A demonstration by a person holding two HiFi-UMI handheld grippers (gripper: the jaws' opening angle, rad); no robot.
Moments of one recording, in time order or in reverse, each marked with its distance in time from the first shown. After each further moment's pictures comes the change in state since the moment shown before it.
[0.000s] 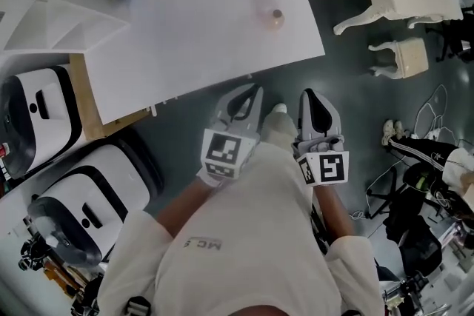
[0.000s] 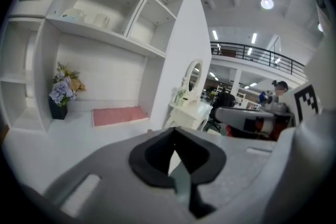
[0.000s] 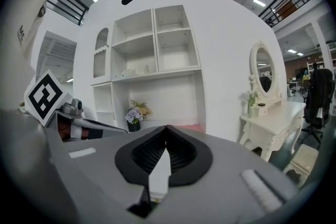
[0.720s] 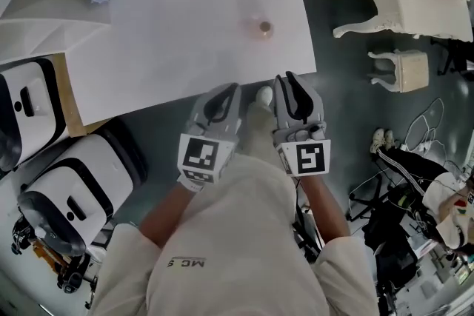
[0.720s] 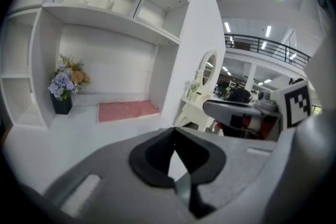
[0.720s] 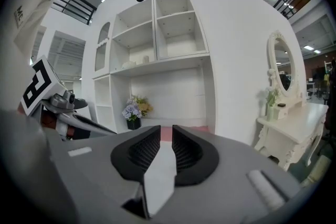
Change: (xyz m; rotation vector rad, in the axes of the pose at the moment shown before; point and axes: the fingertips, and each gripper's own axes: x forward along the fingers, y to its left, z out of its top) left arm 0.104 0.053 -0.001 -0.048 0.064 0.124; right arm 0.129 -0.069 -0.016 -0.056 0.014 0.133
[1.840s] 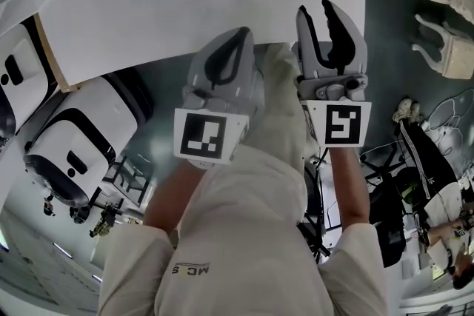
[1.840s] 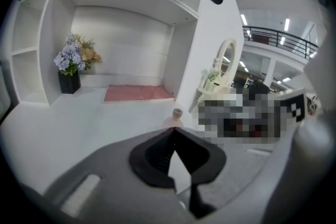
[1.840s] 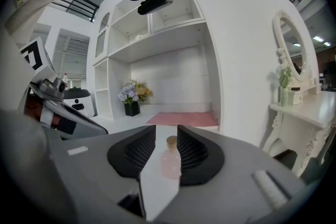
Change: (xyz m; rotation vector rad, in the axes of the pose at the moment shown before) left arm 0.128 0.046 -0.103 -0.096 0.039 0.168; right arm 0.096 -0.077 -0.152 -0.004 0.037 0.091
